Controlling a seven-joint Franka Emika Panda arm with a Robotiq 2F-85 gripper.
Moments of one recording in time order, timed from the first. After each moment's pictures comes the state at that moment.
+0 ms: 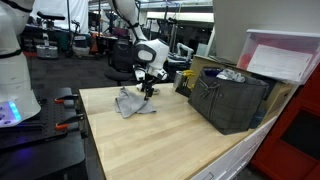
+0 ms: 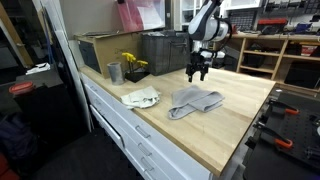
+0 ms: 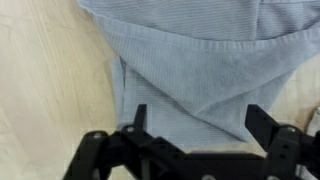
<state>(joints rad) -0.12 0.48 -0.03 -2.10 0.35 2.49 -0.17</state>
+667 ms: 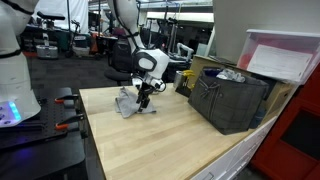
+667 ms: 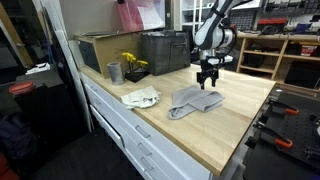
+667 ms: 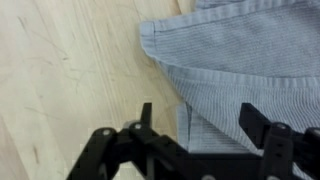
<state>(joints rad) -0.14 0.54 -0.08 -2.12 0.19 2.43 -0.06</state>
